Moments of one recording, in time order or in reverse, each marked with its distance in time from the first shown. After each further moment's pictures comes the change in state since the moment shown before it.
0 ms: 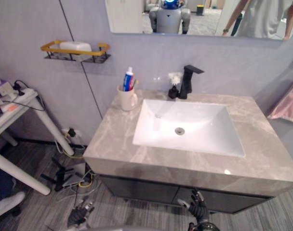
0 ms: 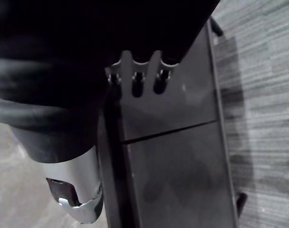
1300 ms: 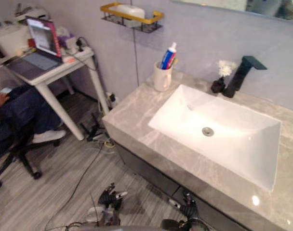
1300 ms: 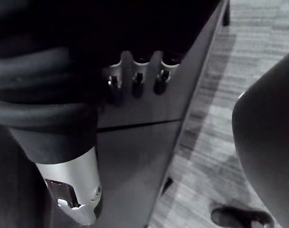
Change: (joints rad) left arm -0.299 0.006 -0.225 0.235 0.254 0.039 0.053; right arm -0.110 0.038 0.060 0.149 -0.021 0.018 -0.083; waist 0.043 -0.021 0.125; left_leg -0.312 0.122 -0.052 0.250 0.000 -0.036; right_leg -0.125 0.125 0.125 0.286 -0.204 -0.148
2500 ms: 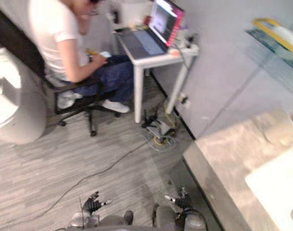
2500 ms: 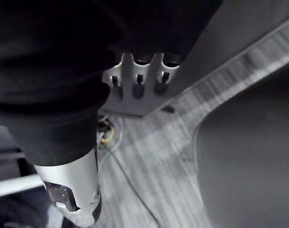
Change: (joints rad) left arm 0.004 0.120 0.048 0.122 0.007 -0.007 0.015; right arm -0.152 -0.043 0.045 0.215 -0.054 -0.011 0.023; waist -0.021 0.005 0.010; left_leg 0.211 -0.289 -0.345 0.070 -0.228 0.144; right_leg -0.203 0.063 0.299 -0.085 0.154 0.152
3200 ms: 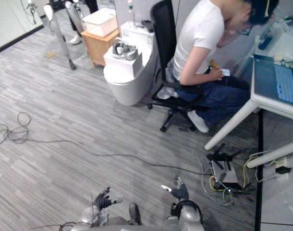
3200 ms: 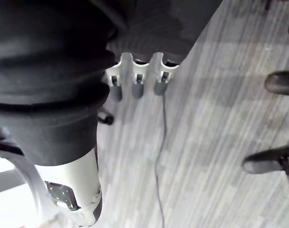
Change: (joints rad) left arm -0.011 -0.010 -0.103 0.002 0.069 -0.013 -0.001; right arm -0.052 0.057 -0.020 -0.008 0.013 -0.029 0.002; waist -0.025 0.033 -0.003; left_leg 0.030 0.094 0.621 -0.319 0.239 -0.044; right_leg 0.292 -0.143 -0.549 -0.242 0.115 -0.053
